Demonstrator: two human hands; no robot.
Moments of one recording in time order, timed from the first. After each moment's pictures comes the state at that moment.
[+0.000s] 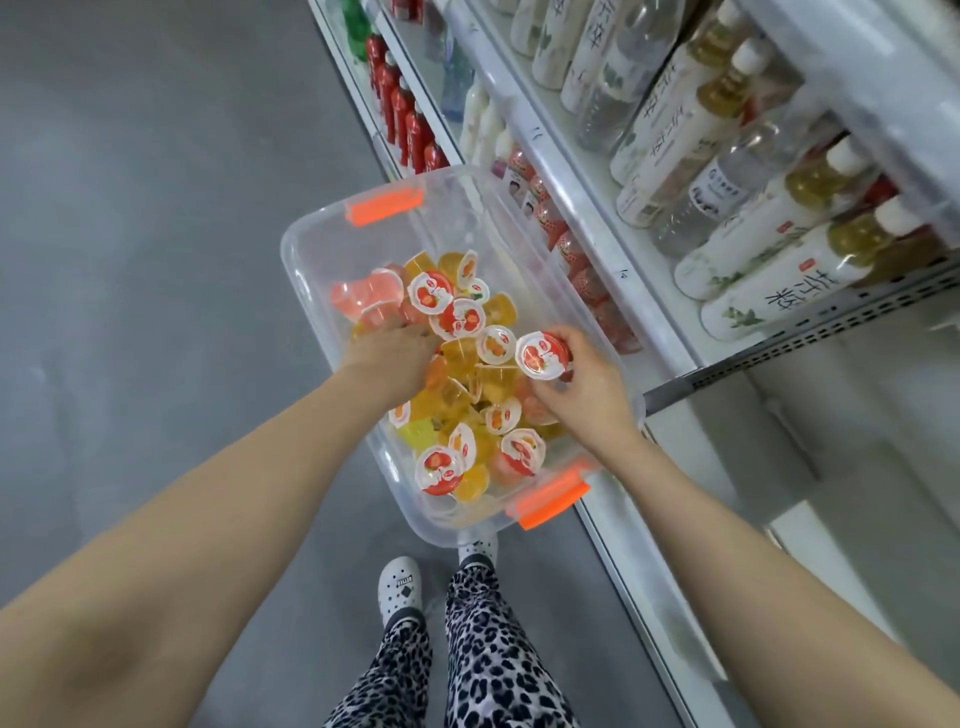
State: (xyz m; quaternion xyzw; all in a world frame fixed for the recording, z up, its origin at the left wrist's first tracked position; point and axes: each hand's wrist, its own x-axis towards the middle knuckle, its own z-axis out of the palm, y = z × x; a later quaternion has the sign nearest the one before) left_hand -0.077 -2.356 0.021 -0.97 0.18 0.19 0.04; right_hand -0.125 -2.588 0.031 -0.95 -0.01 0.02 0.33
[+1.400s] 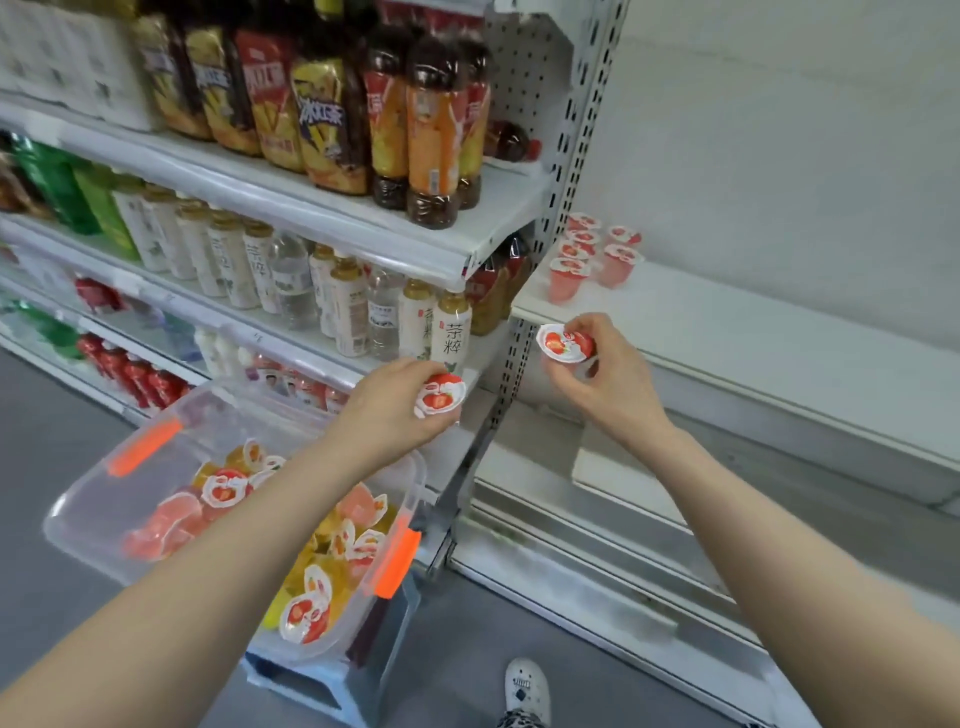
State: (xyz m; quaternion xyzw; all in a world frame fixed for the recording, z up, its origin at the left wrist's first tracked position) left_hand -0.147 -2.523 0.200 -0.85 0.46 0.01 -0.26; right_hand -0.298 -2.735 0.224 -0.90 0.21 -0.27 0.26
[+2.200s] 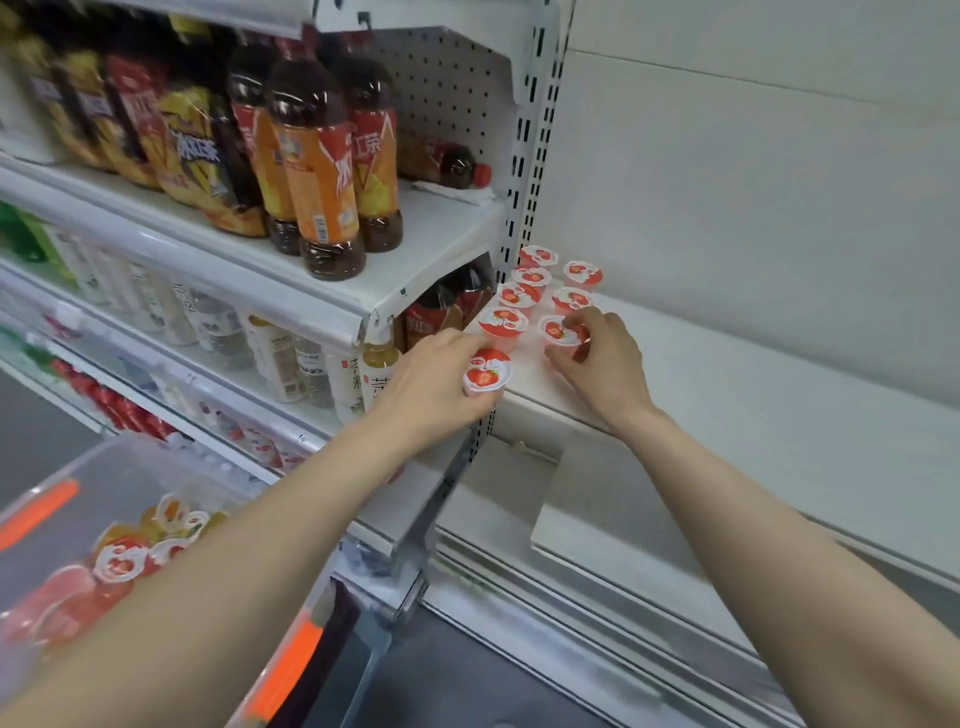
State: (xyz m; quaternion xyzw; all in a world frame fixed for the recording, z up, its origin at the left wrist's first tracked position) left_hand -0.144 -2.710 0.237 -0.84 0.47 -0.04 -0.27; right_hand -0.242 -2.914 0.222 -0.90 0.27 -0.25 0.23
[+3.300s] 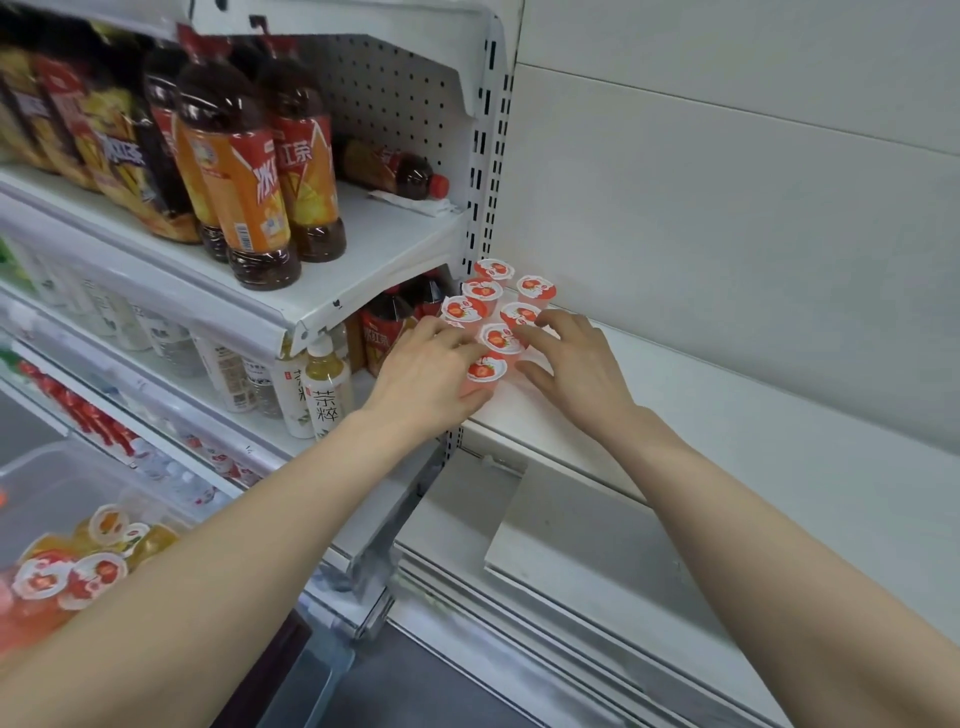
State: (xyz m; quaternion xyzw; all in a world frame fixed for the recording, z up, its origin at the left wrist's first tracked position) left_hand -0.161 -2.780 0.245 -0.84 0.50 -0.16 -0.13; right_hand -0.258 -2.967 0.232 -0.97 0.10 -0.22 -0.01
